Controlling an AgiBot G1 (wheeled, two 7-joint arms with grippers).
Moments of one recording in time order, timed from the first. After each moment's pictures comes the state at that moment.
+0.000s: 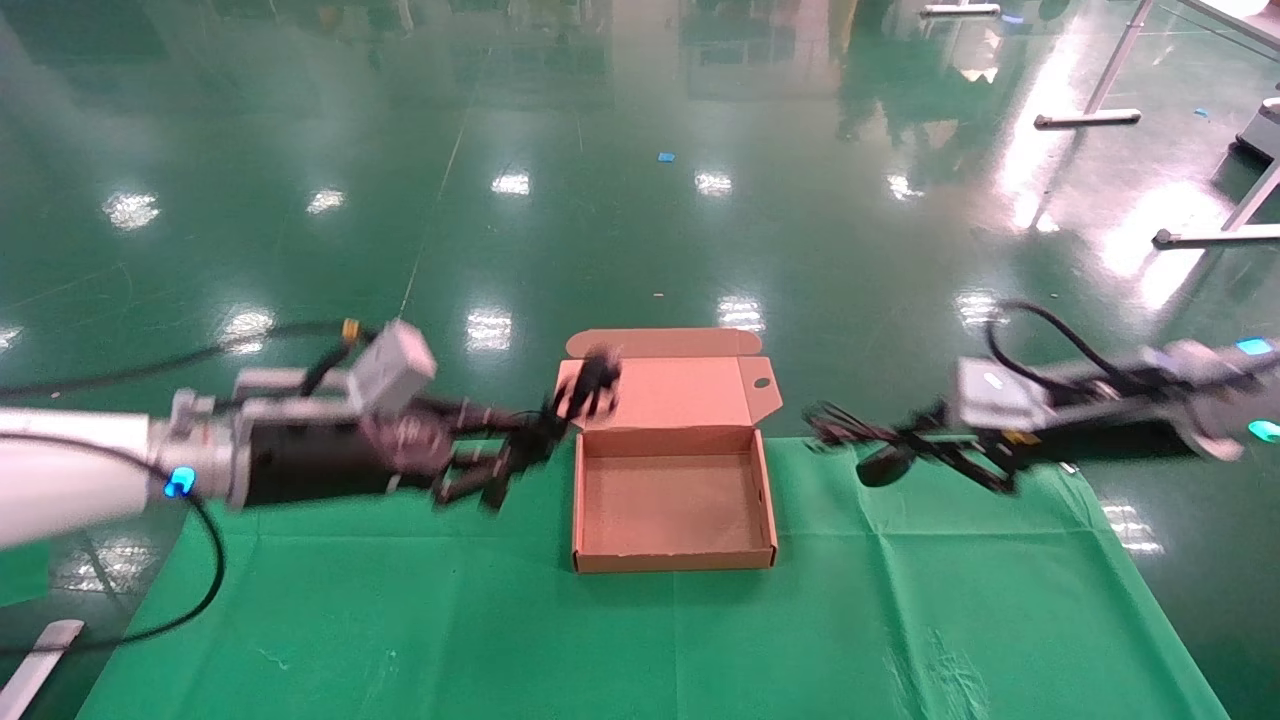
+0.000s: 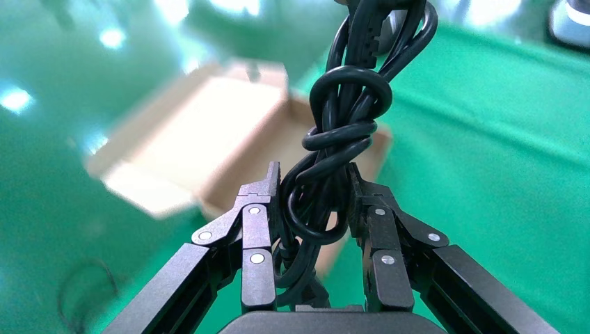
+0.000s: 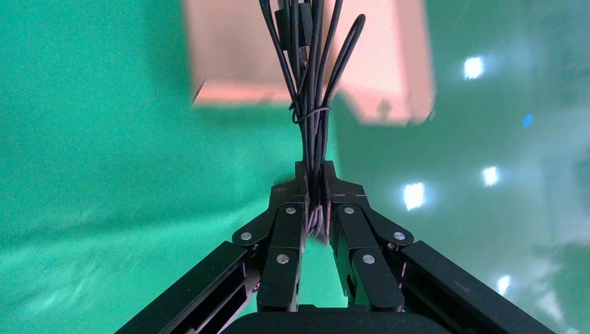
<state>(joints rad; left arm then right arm) -1.79 1.18 0.72 0.18 1.19 1.36 0.42 1.88 -1.08 -0.79 0.08 -1.56 -1.23 -0.65</state>
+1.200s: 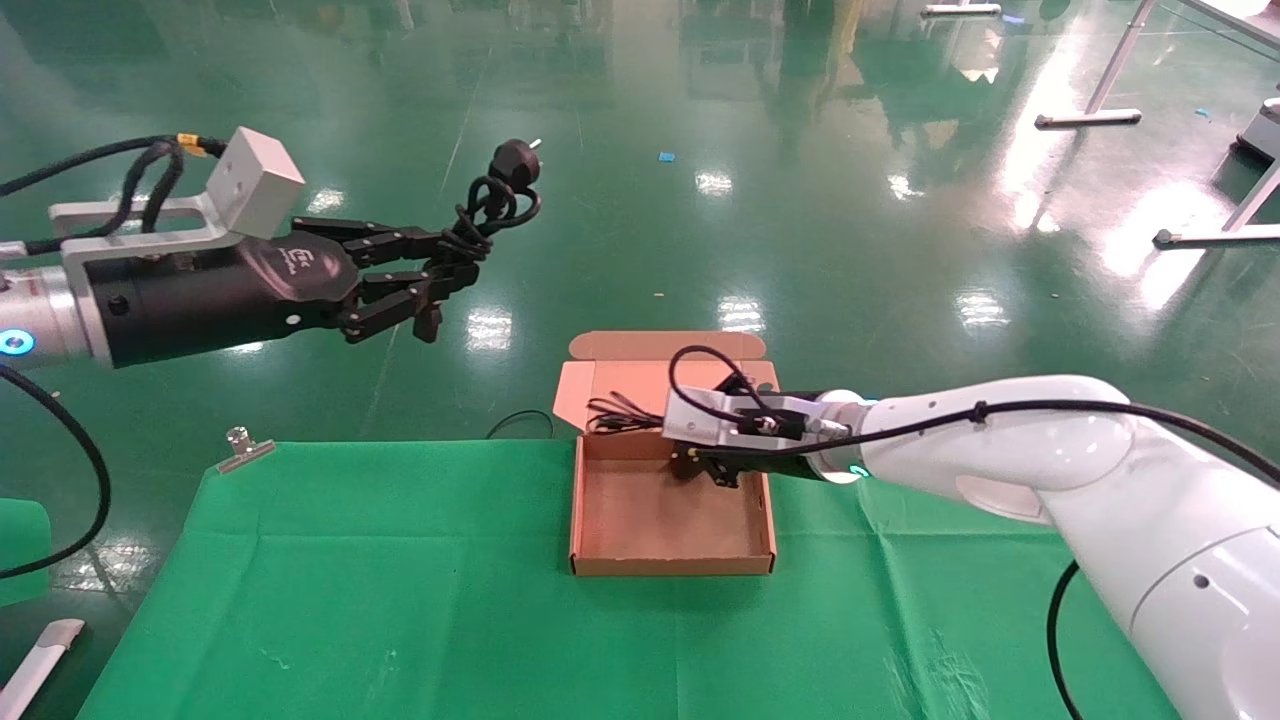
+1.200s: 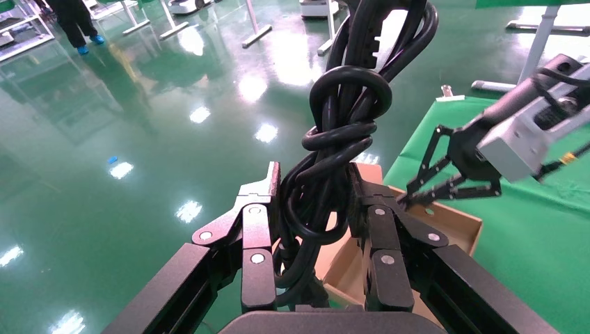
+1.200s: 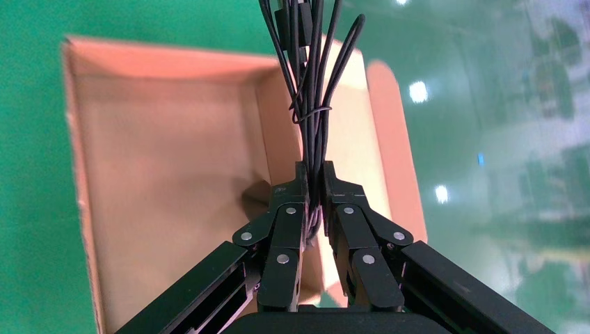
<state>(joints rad) -2.03 1.11 0.69 0.40 1.11 1.46 0.57 1.63 -1.37 -0.94 0.33 -1.46 -0.72 -0.37</state>
